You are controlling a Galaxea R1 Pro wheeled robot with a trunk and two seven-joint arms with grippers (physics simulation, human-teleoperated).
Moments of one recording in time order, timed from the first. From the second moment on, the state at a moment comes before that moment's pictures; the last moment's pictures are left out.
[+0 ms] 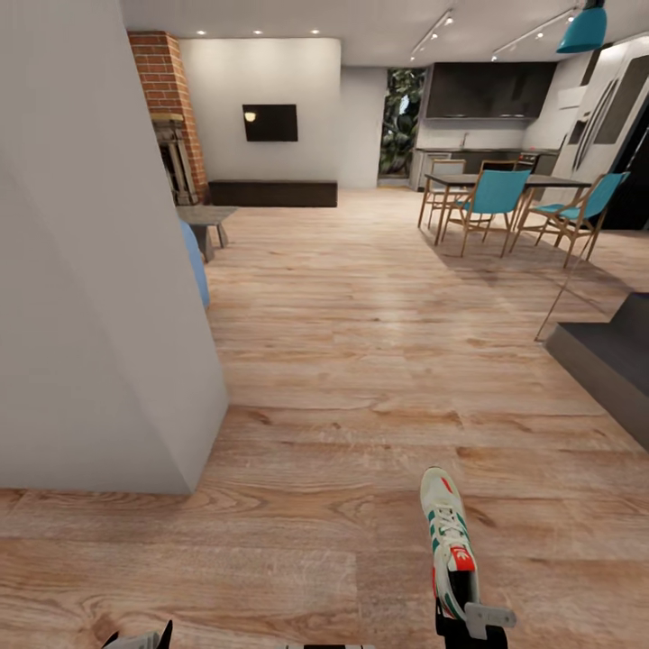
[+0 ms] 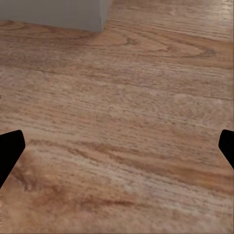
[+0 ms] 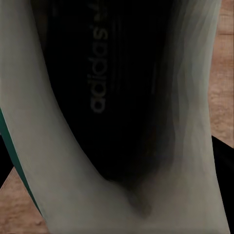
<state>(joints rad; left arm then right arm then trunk) -0.18 0.07 0.53 -0.38 -0.17 -0.60 -0.25 -0.32 0.01 -0.18 -0.25 0.20 -0.52 -0.20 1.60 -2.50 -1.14</state>
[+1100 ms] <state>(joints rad) -0.18 0.07 0.53 -0.38 -0.17 -0.60 -0.25 -0.32 0.02 -0.18 -0.25 0.21 -0.52 -0.20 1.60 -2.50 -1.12</state>
